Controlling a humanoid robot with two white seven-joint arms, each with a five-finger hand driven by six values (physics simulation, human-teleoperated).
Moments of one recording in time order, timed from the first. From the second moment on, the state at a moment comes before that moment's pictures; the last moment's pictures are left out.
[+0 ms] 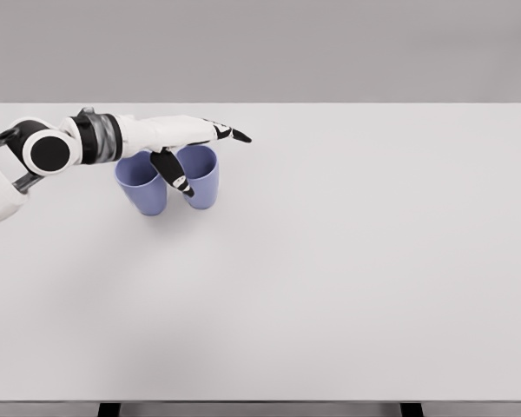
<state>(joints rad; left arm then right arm) -1.05 0.71 -1.15 -1.49 0.04 -0.07 -0.47 -0.01 0.00 0.05 0.12 0.12 -0.13 0.61</state>
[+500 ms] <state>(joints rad) -1.05 0.70 -1.15 -1.48 0.04 -0.07 -0.47 -0.01 0.00 0.05 0.12 0.12 -0.13 0.61</state>
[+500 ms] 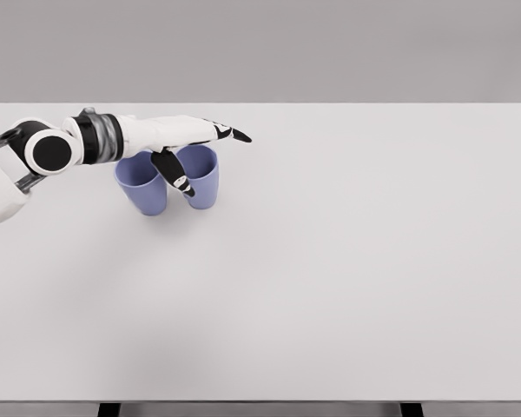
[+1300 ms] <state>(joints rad) -1.05 0.70 -1.16 -1.45 0.04 -0.07 -0.47 0.00 0.00 0.05 0.12 0.12 -0.13 0.61</state>
